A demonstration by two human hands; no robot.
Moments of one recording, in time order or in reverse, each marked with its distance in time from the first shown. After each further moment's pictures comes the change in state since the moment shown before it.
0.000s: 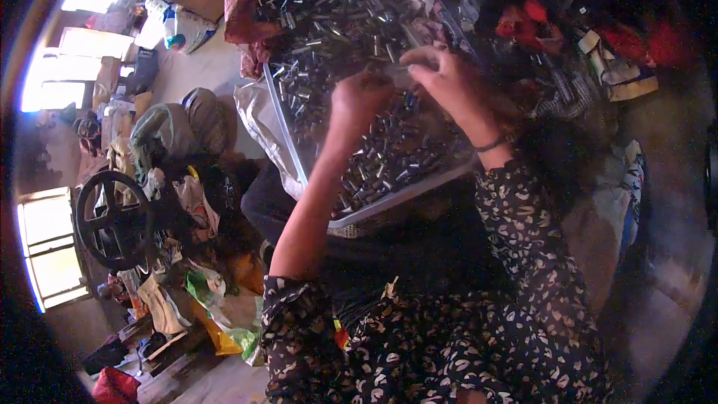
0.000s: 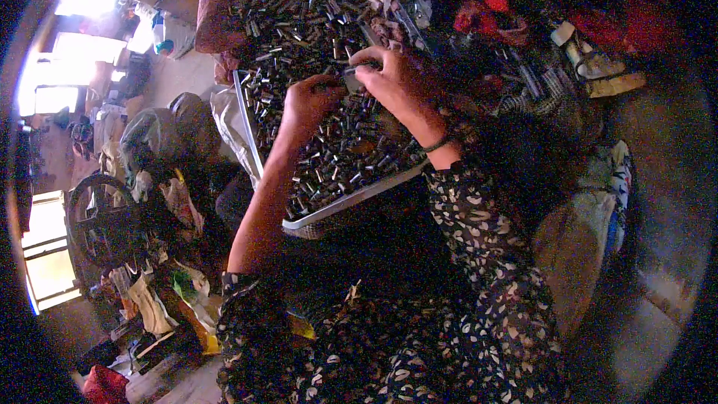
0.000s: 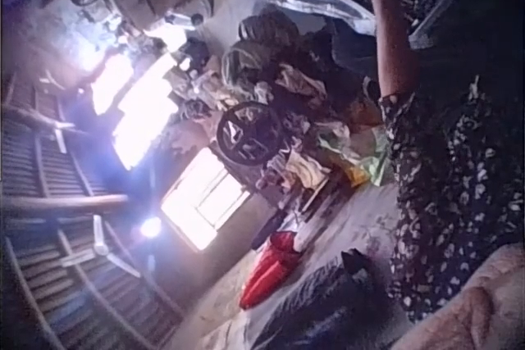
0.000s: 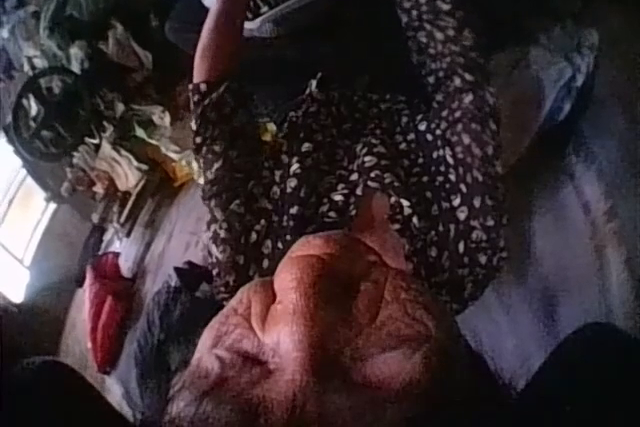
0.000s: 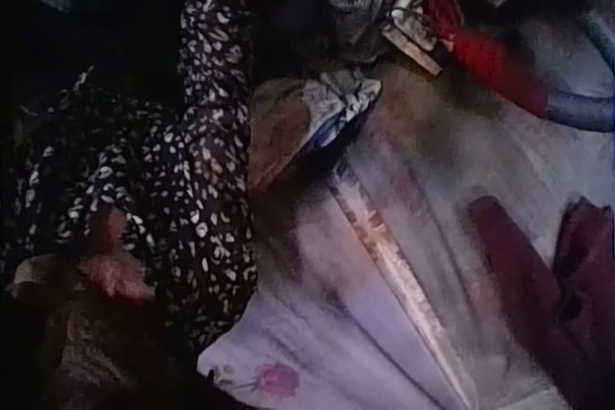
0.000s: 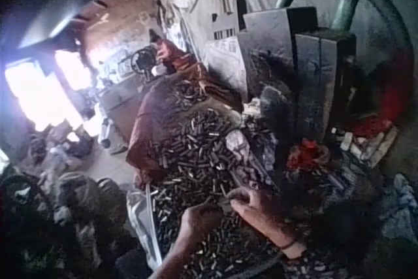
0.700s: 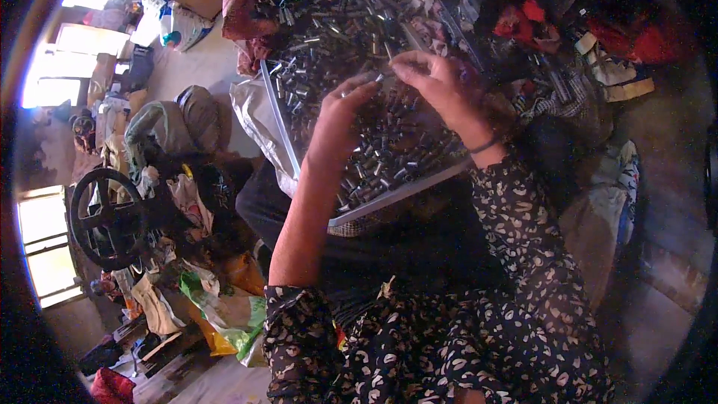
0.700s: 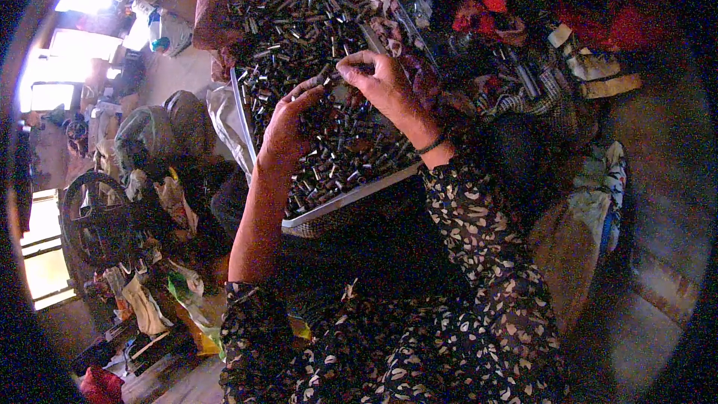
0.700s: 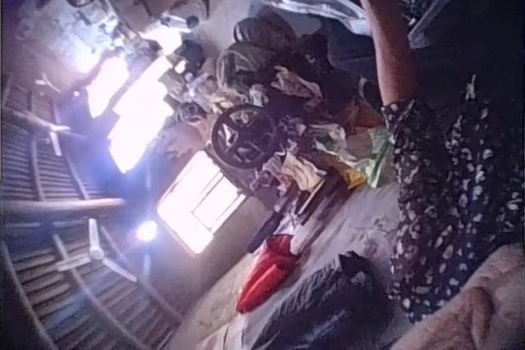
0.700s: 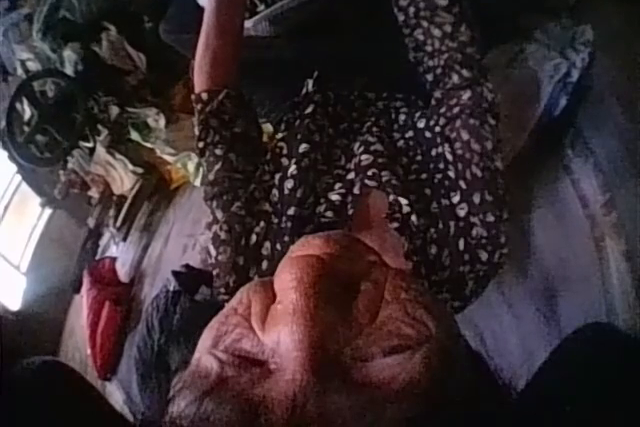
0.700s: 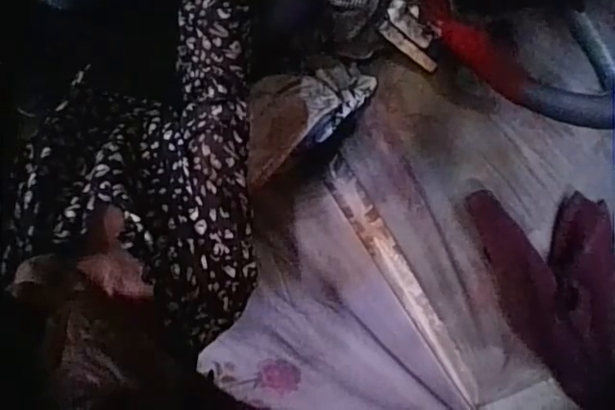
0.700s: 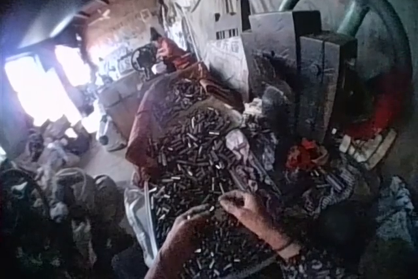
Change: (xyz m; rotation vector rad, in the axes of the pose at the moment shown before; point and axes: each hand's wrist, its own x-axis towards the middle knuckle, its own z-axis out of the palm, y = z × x) left_hand -0.024 -0.003 -0.015 -0.925 -0.183 -0.222; right_hand -0.010 -0.012 0.010 0.175 -0.076 0.036
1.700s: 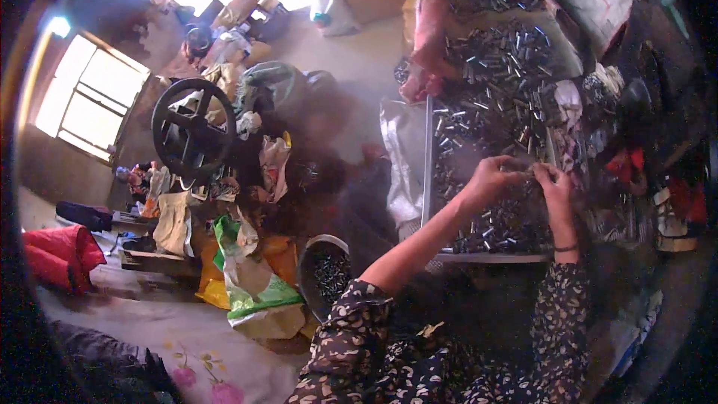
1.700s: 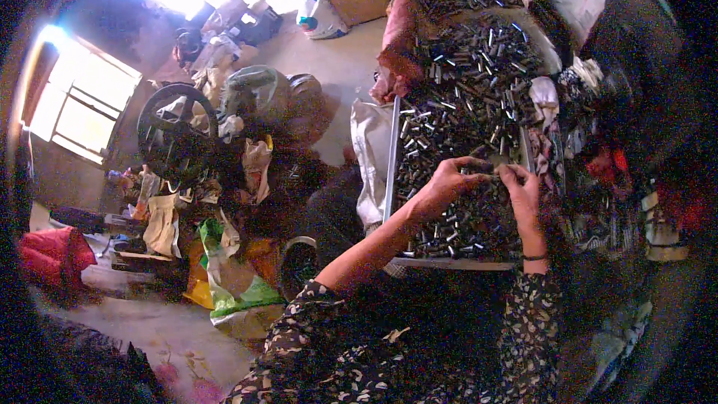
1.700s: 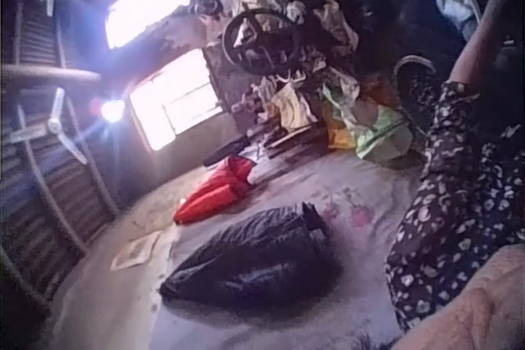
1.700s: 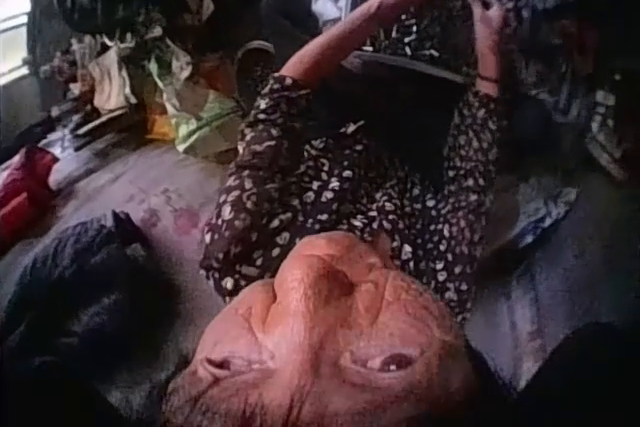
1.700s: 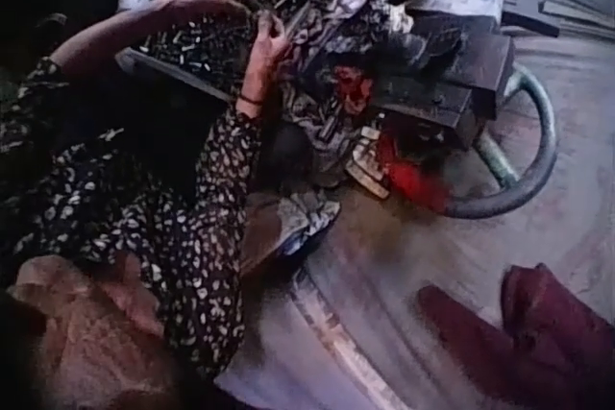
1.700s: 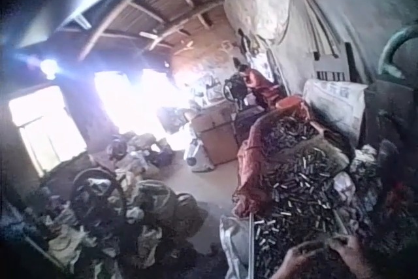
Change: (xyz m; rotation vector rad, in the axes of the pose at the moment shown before) left_hand -0.008 0.004 -0.001 0.301 0.010 0.197; right_hand 0.009 0.029 0.011 -0.065 0.067 -0.101
